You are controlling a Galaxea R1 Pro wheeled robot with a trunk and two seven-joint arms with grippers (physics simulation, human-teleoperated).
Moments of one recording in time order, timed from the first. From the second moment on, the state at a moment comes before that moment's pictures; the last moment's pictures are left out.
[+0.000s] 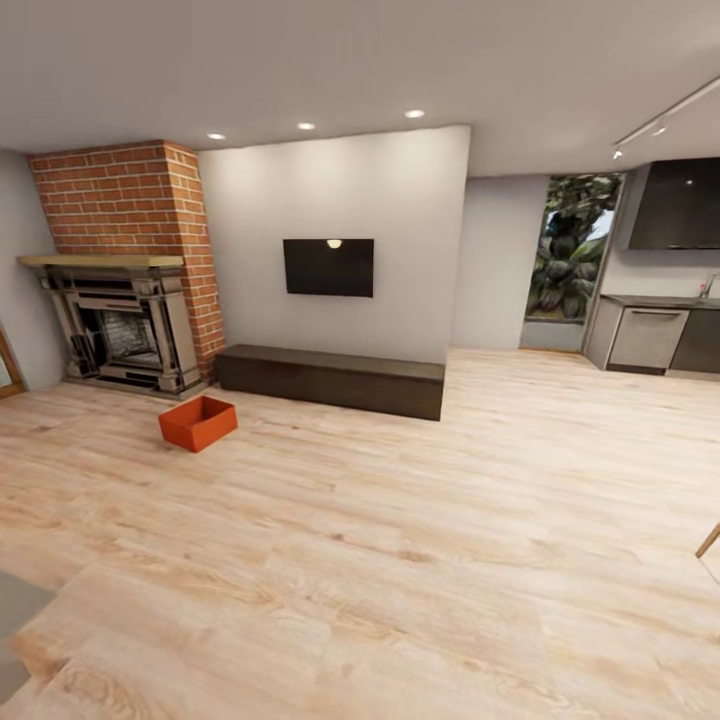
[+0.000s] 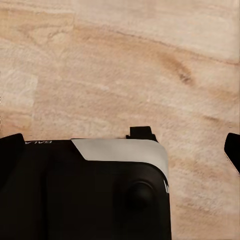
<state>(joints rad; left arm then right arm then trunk) -0.24 -0.01 0.07 -0.01 0.08 -0.01 -0.03 -0.18 0.01 0.50 0.03 -0.57 -0.15 0.03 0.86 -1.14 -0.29</state>
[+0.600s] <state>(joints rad) -0.24 -0.01 0.07 -0.01 0.08 -0.01 -0.03 -0.18 0.01 0.50 0.03 -0.57 -0.15 0.03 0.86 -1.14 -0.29</state>
